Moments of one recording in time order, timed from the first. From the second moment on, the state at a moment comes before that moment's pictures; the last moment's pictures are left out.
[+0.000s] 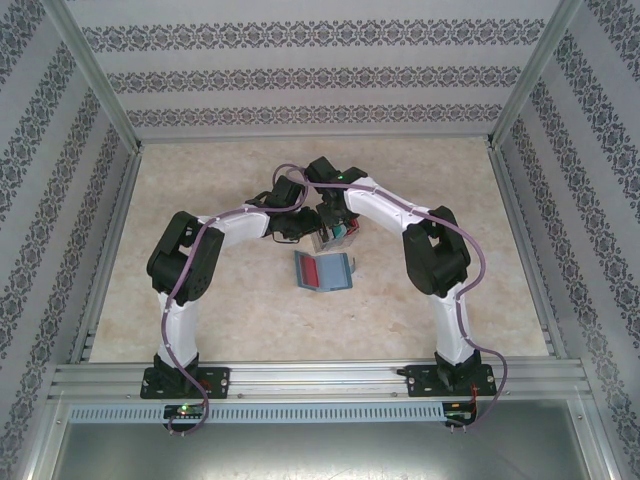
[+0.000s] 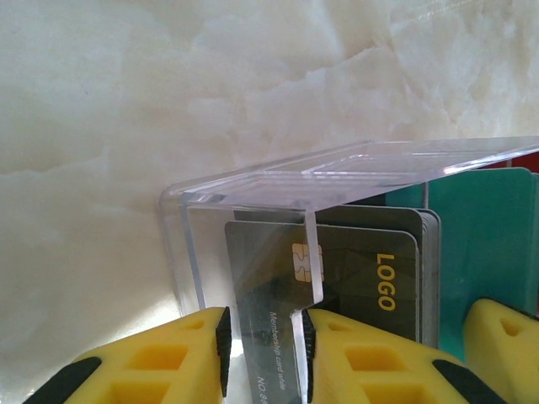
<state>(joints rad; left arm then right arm) -0.48 2.02 1.31 -0.22 0.29 -0.80 0.60 2.13 1.75 -0.91 0.25 0.19</state>
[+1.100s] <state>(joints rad) -0.48 2.02 1.31 -0.22 0.30 -0.80 0.61 2.09 1.73 -0.88 0.25 0.20</state>
